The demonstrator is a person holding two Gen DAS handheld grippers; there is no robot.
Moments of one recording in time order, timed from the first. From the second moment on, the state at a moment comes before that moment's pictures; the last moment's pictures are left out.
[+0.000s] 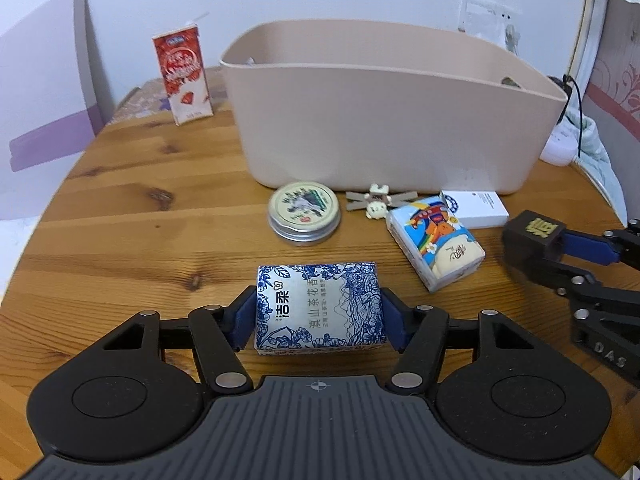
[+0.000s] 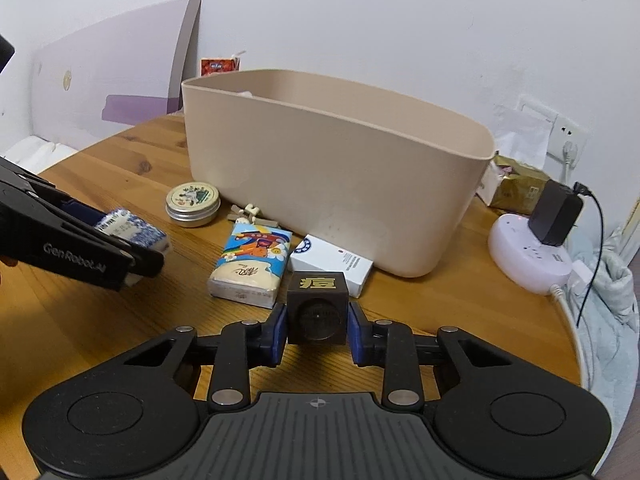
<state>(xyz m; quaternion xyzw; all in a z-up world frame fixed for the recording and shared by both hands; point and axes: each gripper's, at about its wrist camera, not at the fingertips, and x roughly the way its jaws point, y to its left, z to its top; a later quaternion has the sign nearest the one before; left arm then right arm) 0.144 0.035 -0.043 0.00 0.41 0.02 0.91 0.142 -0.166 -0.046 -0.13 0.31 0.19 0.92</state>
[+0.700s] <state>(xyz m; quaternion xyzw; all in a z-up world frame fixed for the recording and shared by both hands) 0.154 0.044 0.045 0.01 0.33 0.01 0.95 0.148 -0.210 0.046 -0.09 0.21 0.14 0.96</state>
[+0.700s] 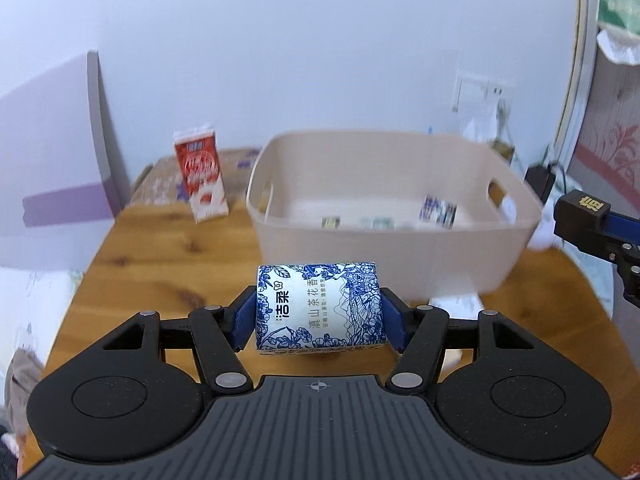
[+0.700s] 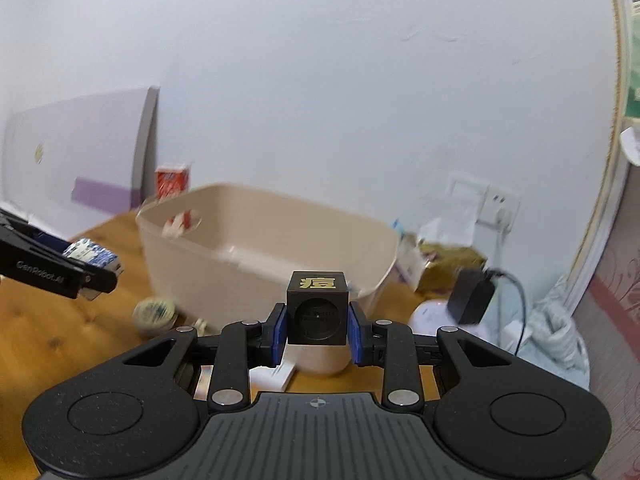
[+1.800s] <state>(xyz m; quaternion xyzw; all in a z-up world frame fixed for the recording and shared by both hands) 0.341 -0.001 -0.016 0.08 0.44 -0.03 0.89 0.294 -0.181 0.002 -0.13 0.29 0.15 0.94</state>
